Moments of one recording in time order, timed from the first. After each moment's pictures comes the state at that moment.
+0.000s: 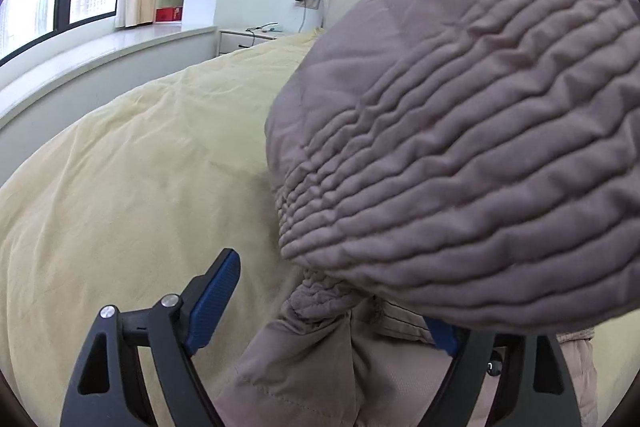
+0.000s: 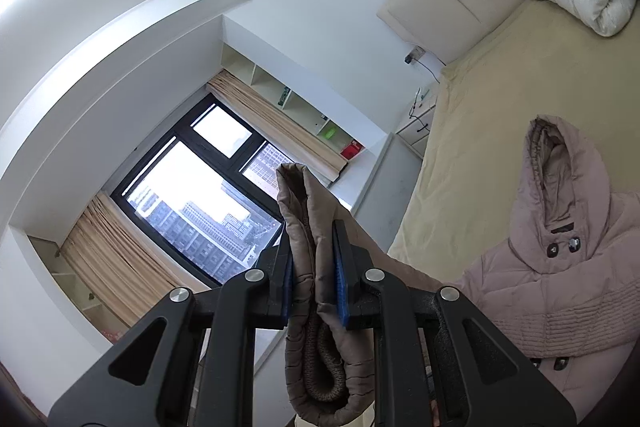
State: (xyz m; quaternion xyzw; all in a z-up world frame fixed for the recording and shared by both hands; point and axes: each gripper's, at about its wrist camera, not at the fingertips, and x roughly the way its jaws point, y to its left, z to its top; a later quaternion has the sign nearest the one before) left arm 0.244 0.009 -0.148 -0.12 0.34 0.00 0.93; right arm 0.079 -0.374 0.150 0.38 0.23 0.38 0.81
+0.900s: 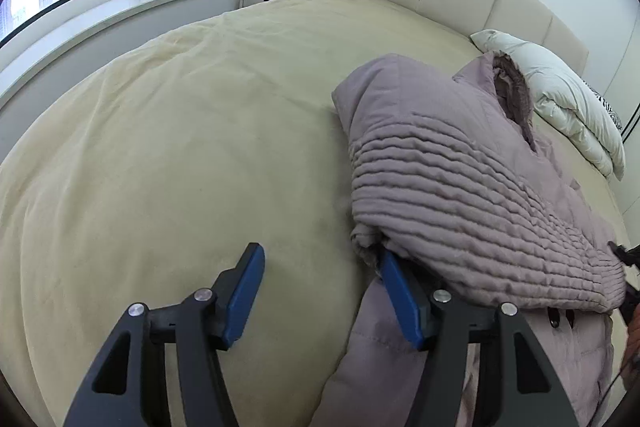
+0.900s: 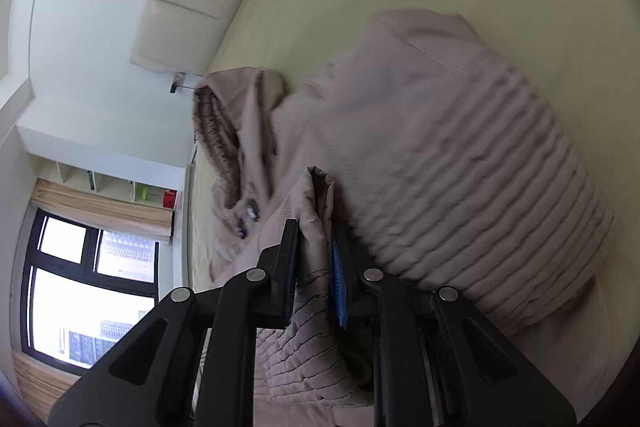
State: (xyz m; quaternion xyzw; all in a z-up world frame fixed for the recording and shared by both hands) left arm 0.236 0.064 -0.184 -0.13 0.42 0.03 0.90; right arm 0.133 -0.555 -0.232 0.51 0.38 0.04 0.77
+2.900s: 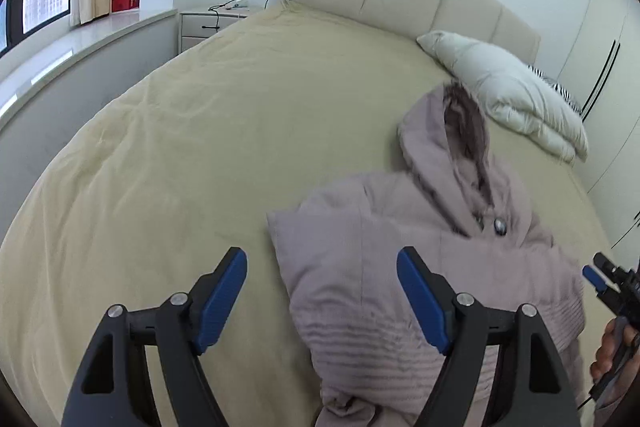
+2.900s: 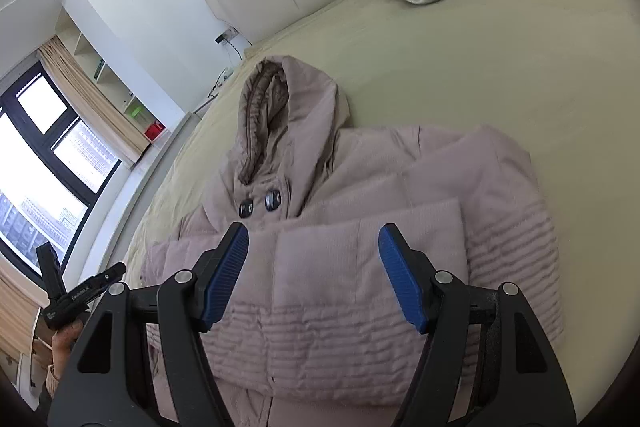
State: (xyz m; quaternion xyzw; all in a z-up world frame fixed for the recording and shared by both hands) left arm 0.332 0.069 -0.108 -0.11 0.39 -0.06 0.91; right arm 0.142 -0.502 -0.144 0.26 0.34 0.09 0.90
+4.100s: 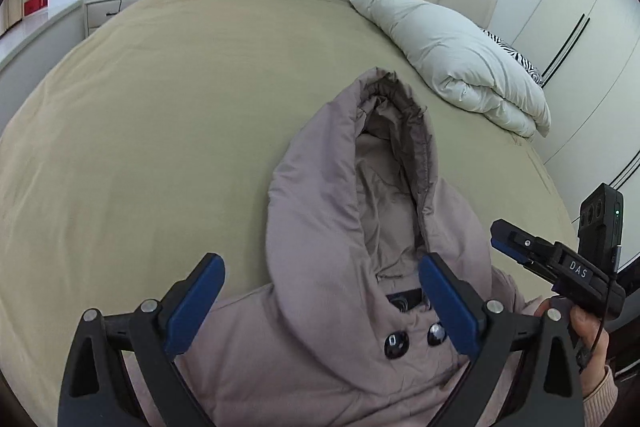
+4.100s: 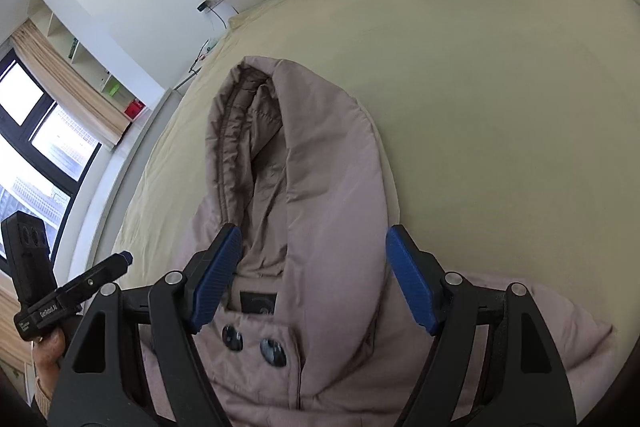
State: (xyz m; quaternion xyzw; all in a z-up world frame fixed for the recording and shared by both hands) left arm 0.520 -0.071 -0.115 -0.09 0.46 -0.18 0.86; right arm 0.353 -0.475 -0.148 0.24 0.42 0.09 0.87
